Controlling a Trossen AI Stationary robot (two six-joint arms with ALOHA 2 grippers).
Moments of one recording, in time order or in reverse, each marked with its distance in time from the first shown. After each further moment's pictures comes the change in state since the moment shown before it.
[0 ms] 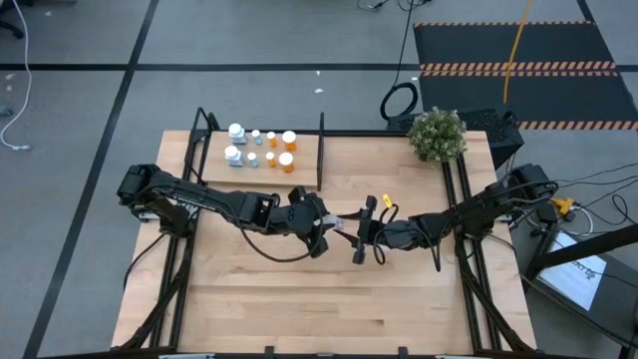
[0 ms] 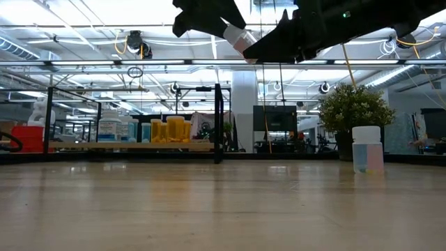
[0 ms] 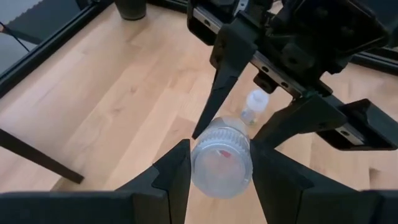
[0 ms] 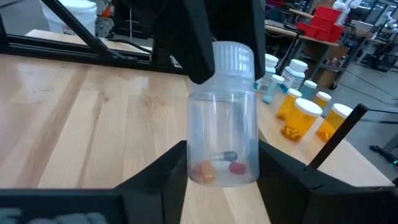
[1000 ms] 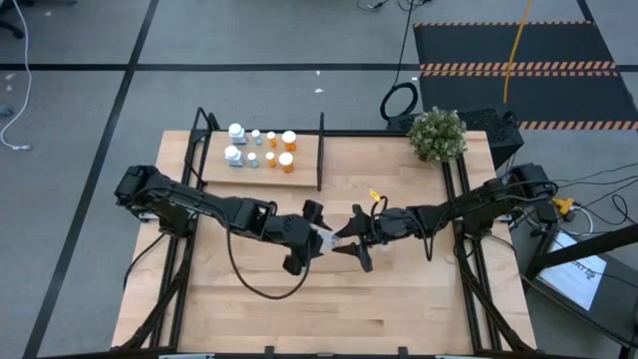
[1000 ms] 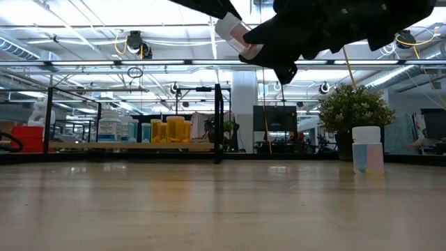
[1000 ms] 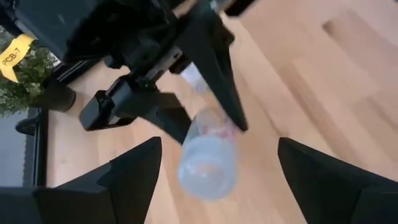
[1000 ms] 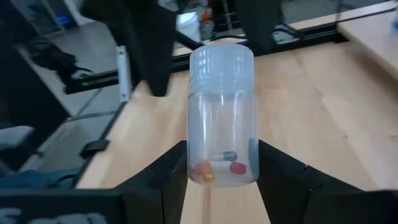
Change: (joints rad) left arm -0.054 -0.010 0.000 -0.049 0.191 0.793; right arm -0.103 0.001 -0.001 -0.010 -0.554 0.353
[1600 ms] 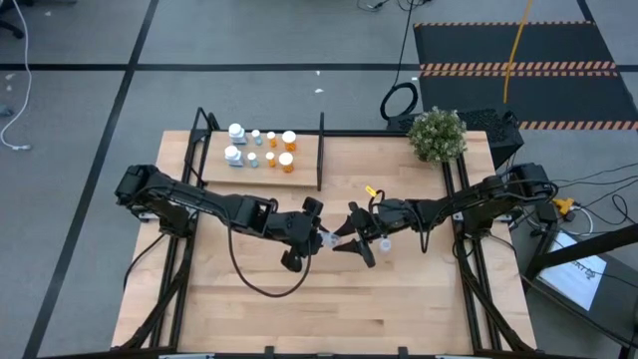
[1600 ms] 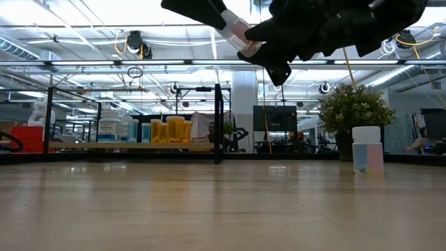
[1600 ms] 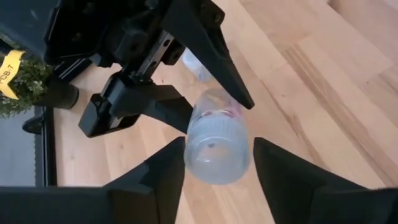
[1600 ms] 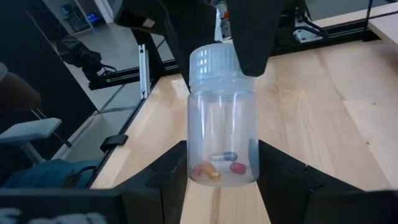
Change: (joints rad) left arm 0.020 0.000 0.000 -0.038 0.000 0.068; right arm -0.079 0.000 0.000 0.017 -0.189 -0.010
